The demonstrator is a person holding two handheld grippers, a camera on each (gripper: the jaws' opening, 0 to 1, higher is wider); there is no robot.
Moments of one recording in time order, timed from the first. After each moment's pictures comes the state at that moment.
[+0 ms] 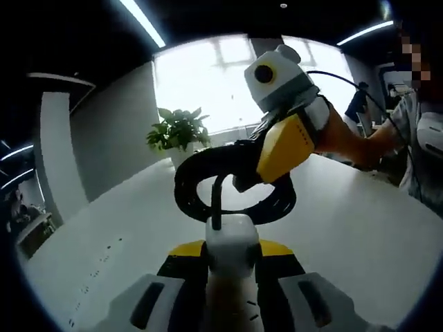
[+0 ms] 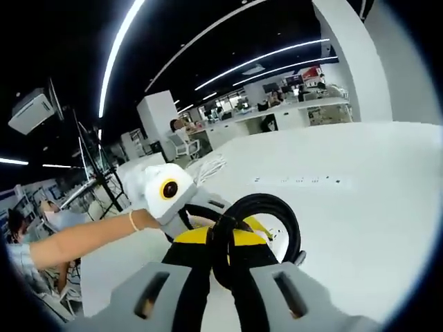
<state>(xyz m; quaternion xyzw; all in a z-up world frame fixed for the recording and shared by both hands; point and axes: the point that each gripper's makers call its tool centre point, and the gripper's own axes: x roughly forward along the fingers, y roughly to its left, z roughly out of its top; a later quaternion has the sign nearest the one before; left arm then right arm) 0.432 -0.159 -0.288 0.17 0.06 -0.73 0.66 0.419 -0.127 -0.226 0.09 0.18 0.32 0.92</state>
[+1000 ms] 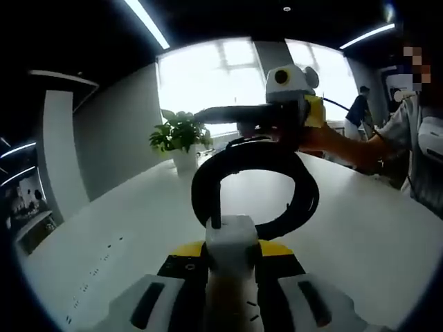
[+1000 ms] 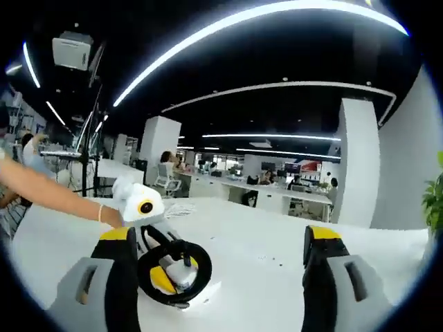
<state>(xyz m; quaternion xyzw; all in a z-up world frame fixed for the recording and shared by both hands) 0.432 -0.152 -0.289 0.16 0.05 -0.73 0.67 0.426 -0.185 -0.171 -0.13 -0.05 0.28 0.95</state>
